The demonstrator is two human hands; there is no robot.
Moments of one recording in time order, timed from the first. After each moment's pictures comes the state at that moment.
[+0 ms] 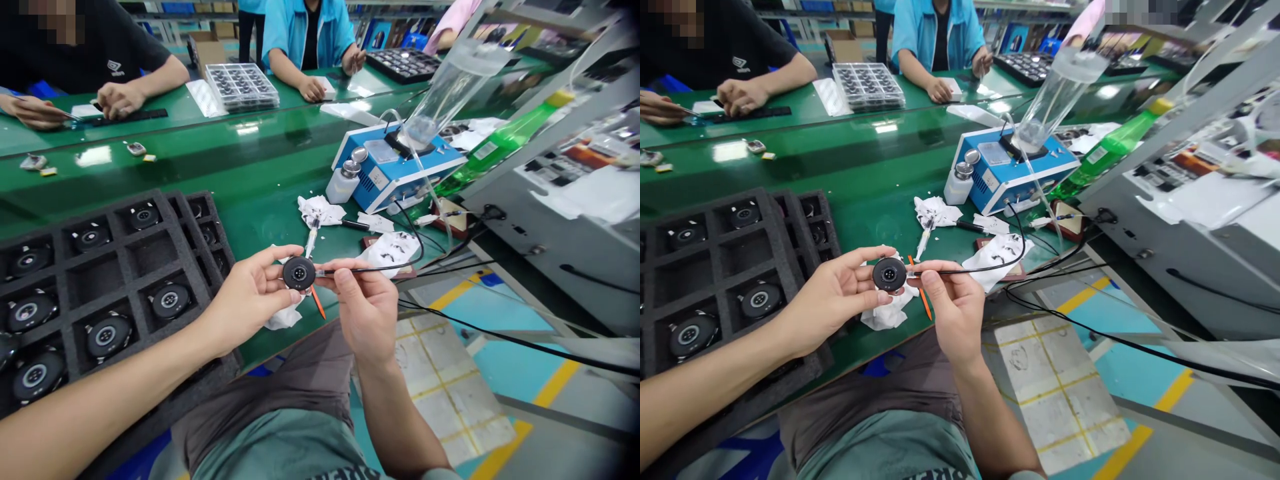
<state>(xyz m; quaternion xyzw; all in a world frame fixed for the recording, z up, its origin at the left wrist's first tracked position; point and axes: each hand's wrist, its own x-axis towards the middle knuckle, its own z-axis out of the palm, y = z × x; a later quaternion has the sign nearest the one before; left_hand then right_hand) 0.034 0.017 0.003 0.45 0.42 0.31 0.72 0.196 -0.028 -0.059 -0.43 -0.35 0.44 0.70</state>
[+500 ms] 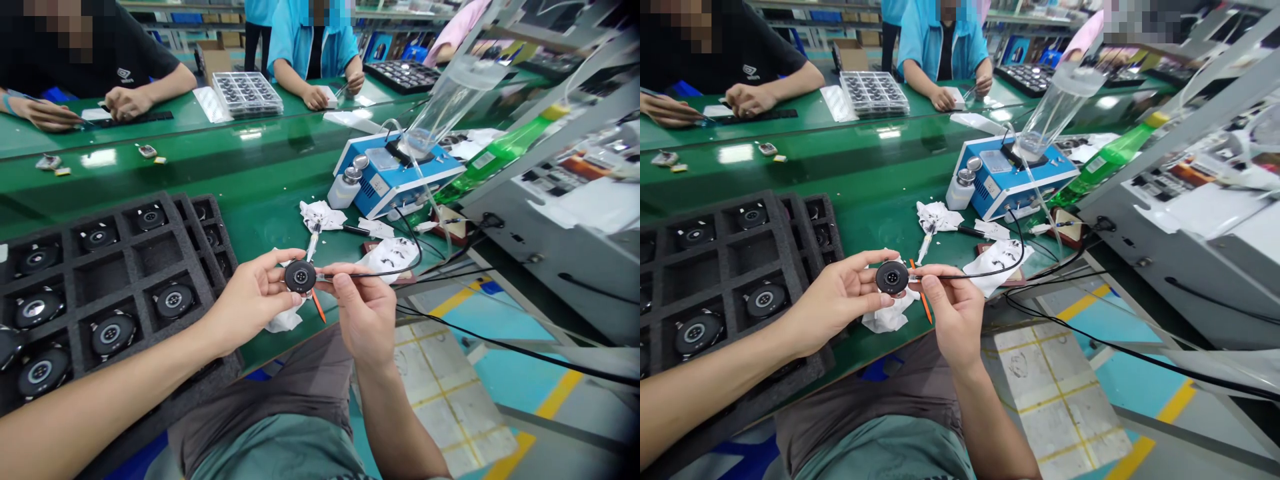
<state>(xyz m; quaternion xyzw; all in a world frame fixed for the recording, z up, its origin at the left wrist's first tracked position) 0.033 0.016 0.001 0.45 0.42 0.31 0.73 0.194 -0.029 -0.058 -0.42 -0.36 0.44 0.70</state>
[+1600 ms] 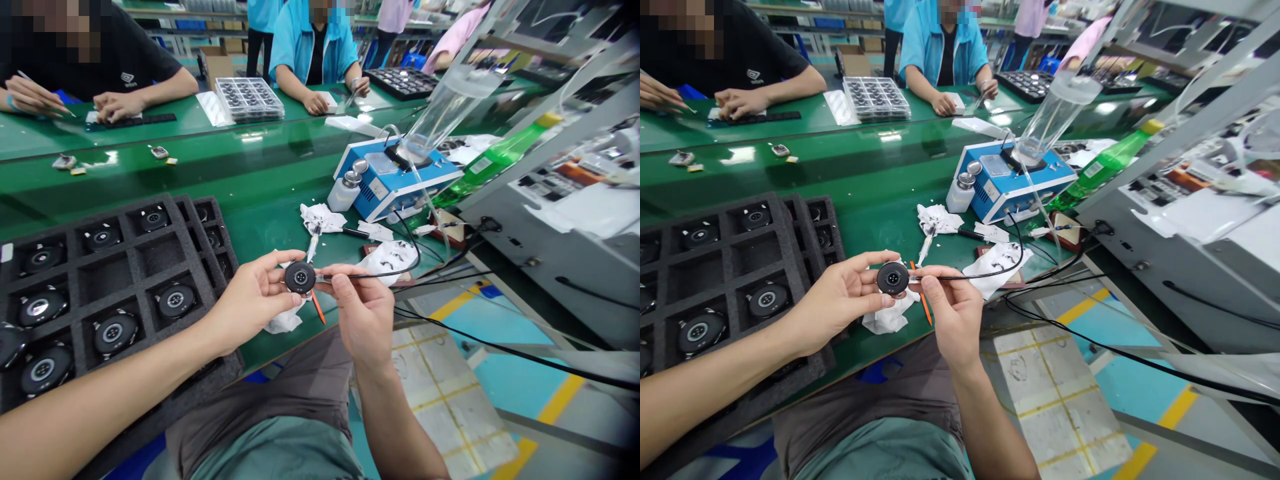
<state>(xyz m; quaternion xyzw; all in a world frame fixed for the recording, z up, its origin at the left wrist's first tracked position) 0.032 0.016 0.001 0.45 0.42 0.31 0.73 0.194 -0.028 -0.058 -0.41 -0.36 0.45 0.71</state>
